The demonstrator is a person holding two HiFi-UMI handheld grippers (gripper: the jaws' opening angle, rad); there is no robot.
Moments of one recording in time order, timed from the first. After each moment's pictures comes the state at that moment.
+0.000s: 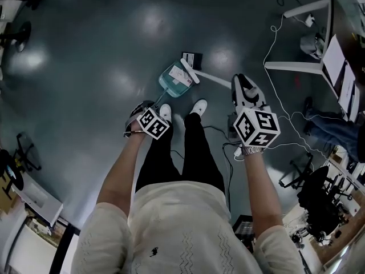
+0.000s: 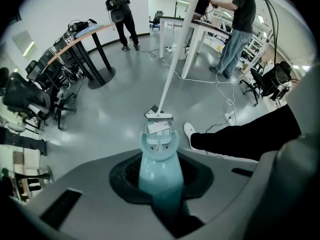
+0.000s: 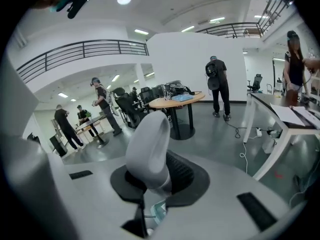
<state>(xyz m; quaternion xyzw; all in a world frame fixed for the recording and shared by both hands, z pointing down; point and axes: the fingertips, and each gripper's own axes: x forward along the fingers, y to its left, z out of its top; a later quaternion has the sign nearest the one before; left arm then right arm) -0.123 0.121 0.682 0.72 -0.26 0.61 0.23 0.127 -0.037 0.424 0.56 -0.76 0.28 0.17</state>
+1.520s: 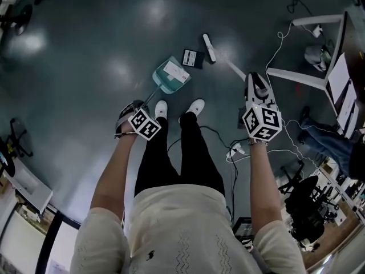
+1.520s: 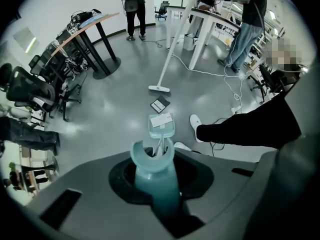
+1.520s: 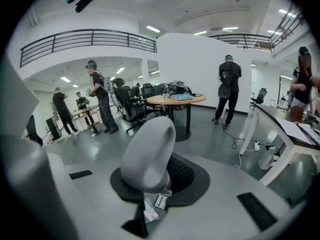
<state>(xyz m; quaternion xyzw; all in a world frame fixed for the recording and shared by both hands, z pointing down) -0.168 0.117 0.695 0.67 -0.28 0.64 0.24 0.165 -0.092 0.481 0.56 -0.77 0.22 0.21</state>
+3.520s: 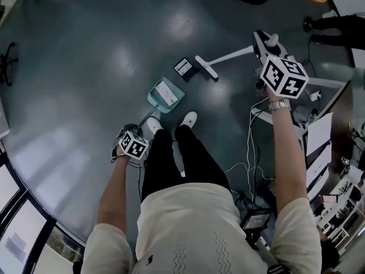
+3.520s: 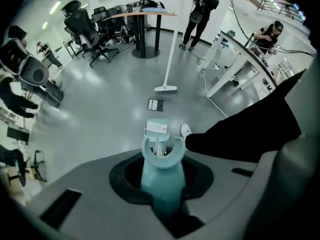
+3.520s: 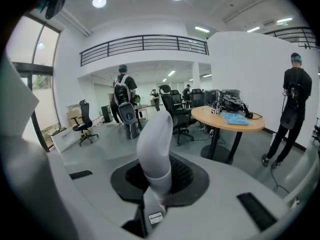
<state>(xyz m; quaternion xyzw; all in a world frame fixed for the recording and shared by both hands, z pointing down) 0.026 0.297 0.682 0.58 -0.48 0.48 0.46 0.129 -0.220 0.383 0.29 -0.92 0.13 0.23</state>
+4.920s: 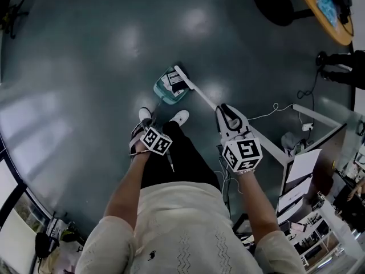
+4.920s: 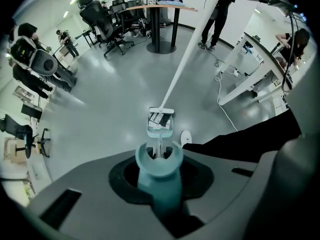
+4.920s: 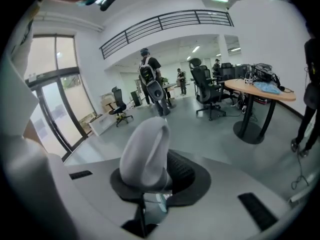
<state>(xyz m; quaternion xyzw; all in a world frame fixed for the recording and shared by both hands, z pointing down) 0.102 0.251 0.706 0.49 -0.55 0.47 0.50 0.152 0.000 0.472 0.10 -0.93 0.17 0.32</state>
